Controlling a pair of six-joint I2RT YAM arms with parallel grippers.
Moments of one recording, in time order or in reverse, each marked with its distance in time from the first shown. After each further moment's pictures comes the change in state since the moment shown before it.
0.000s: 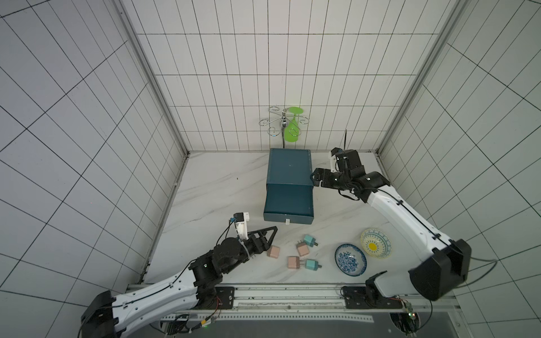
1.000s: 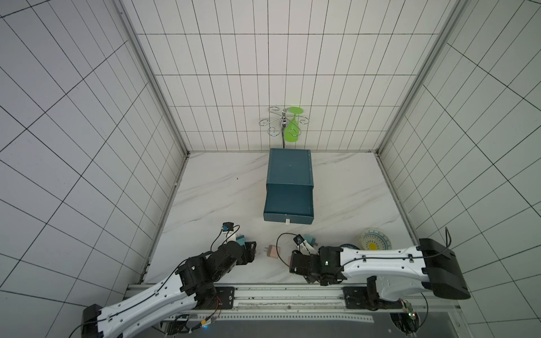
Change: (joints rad) left arm 0.008 -0.082 0.092 -0.685 -0.154 0.090; right arm 0.938 0.047 -0.483 -0.148 0.414 0.269
